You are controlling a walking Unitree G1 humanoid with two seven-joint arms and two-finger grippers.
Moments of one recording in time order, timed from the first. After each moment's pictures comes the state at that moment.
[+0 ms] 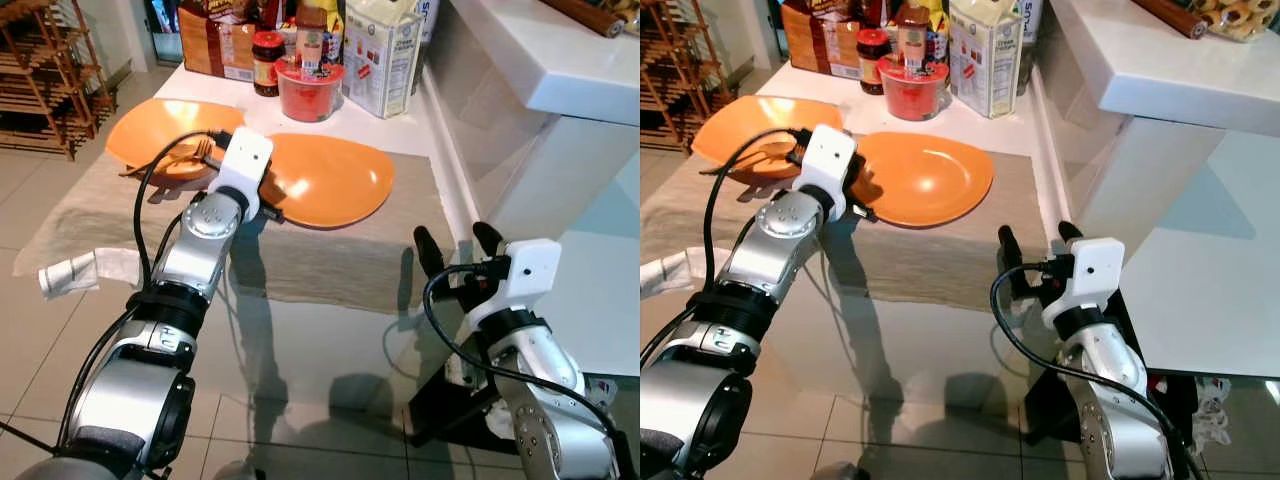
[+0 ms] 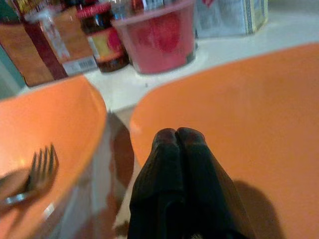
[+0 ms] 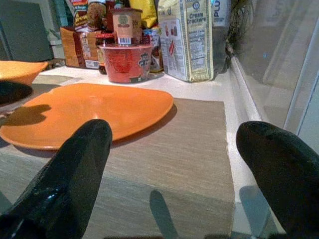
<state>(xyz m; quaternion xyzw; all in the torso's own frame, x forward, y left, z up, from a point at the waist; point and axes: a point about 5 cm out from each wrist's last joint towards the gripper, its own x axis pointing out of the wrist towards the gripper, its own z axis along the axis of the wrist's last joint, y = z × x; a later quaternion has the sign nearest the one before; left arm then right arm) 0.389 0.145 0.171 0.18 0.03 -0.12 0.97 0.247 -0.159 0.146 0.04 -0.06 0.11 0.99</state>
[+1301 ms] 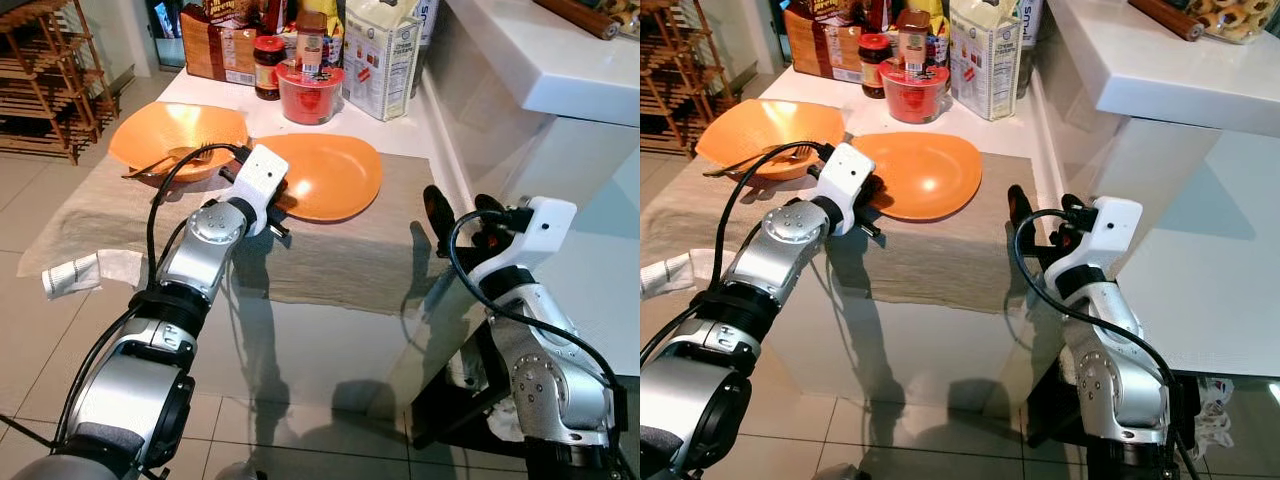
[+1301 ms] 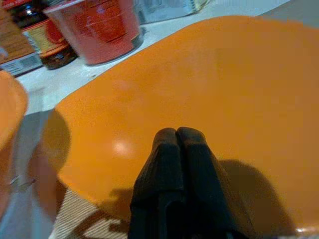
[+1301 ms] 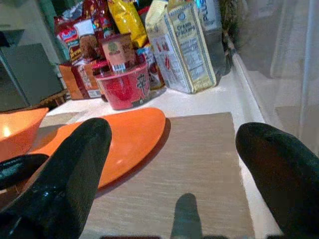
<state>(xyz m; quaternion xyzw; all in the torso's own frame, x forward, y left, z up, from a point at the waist) 0.385 0.135 0.160 0.21 0.05 -0.22 0.95 0.281 -0.163 0.163 0.16 -0.05 0.10 0.98</state>
